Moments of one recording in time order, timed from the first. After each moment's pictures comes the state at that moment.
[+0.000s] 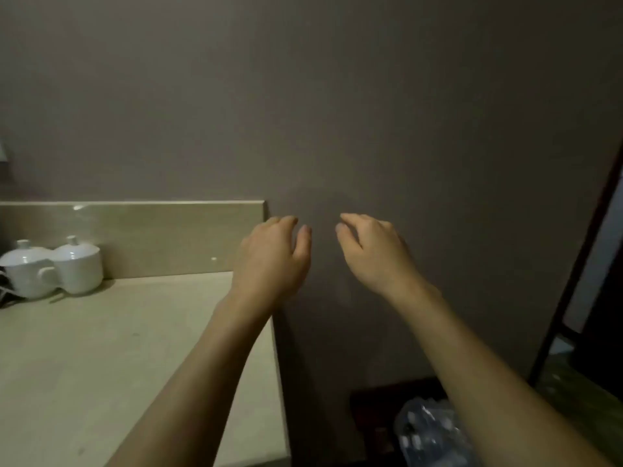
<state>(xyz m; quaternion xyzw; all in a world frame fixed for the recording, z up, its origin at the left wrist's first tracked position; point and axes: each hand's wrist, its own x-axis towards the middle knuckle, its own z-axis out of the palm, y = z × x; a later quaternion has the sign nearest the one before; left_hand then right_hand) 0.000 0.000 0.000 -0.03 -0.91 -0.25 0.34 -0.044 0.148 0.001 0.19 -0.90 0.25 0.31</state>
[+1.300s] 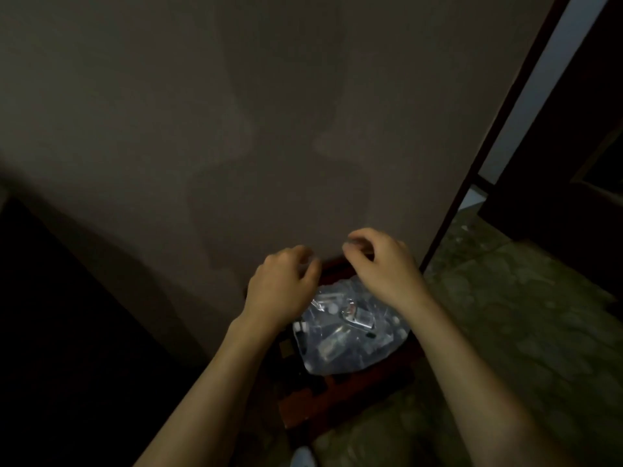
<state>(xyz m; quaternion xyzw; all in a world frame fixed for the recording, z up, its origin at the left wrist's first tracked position) -0.173 0.331 -0.248 -0.08 -0.95 -0.30 0.03 -0.175 0.506 -0.248 0.01 -0.92 0.38 0.10</state>
